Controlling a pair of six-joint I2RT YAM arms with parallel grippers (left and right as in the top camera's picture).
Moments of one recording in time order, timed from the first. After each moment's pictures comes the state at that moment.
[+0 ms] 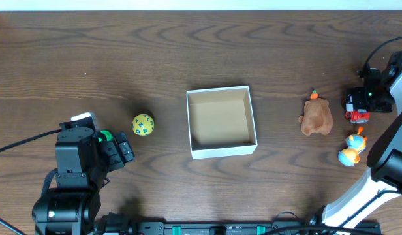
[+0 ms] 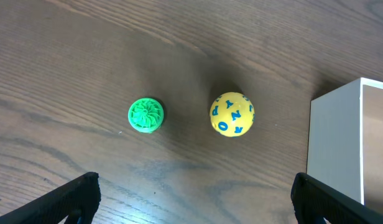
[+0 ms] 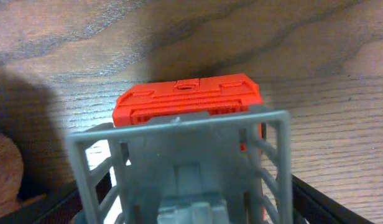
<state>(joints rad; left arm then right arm) -0.02 0.72 0.92 -1.05 -0.11 -0.31 -0.48 2.06 1.51 -0.85 -0.05 -0.39</state>
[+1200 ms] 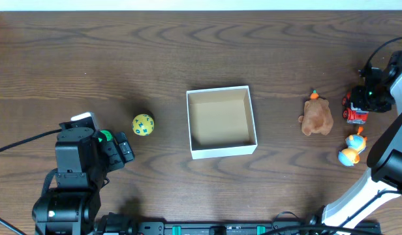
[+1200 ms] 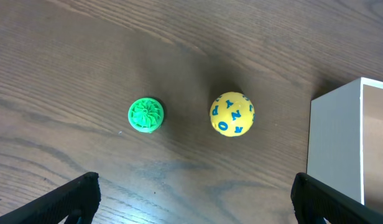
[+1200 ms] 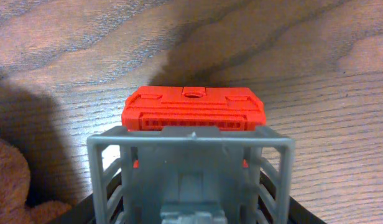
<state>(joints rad) -0.02 0.72 0.92 -1.05 -0.11 -0.31 -0.48 2.06 1.51 -0.85 -0.06 -0.35</state>
